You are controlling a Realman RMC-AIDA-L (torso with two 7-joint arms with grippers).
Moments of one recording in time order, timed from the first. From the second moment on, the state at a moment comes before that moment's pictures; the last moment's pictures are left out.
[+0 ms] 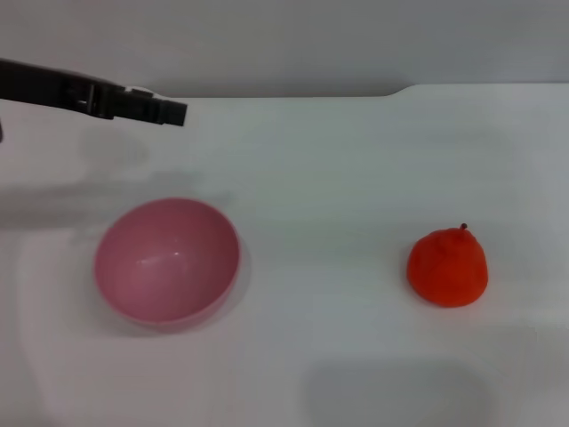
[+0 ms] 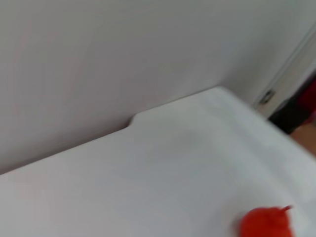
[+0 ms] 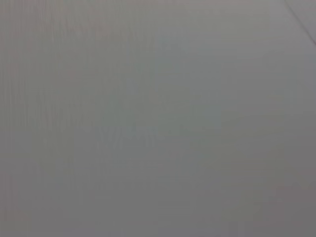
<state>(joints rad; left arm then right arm) -0.60 -1.86 0.97 1.11 1.99 1.60 -2.33 0.61 2.07 -1.29 -0.23 0.34 -1.26 0.26</state>
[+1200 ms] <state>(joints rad) -0.69 -2.05 1.01 1.22 2.72 1.58 -2.54 0.58 2.07 -1.28 -0.23 0.34 -1.26 0.26</state>
